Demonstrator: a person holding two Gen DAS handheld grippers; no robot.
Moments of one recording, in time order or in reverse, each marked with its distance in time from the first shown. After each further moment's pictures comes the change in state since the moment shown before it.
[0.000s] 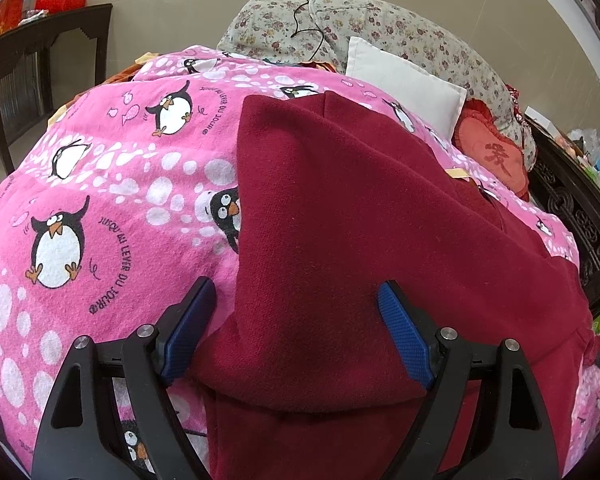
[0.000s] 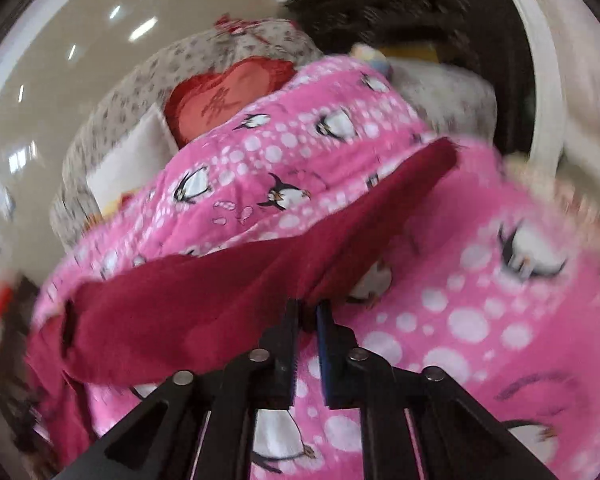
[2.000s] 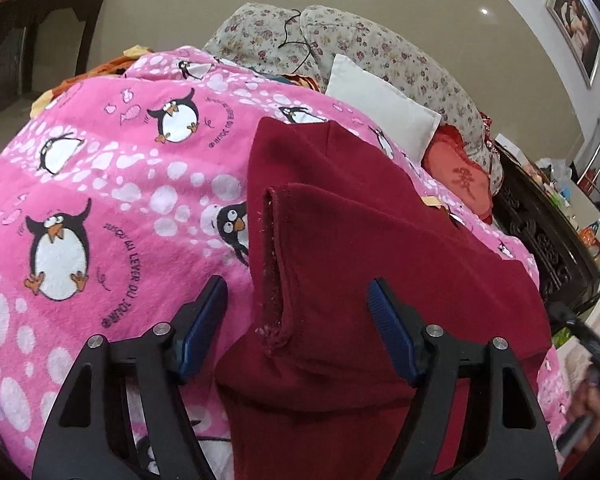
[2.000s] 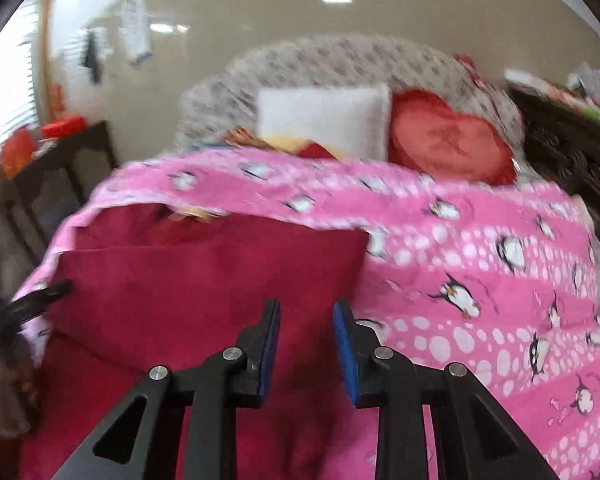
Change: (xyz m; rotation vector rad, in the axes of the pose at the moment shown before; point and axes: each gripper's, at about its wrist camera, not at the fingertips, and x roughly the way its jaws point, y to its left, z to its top) left arm -0.013 0.027 0.009 -0.071 -0.037 -0.163; right arm 0.006 0.309 -0.113 -0.828 -0.028 0.188
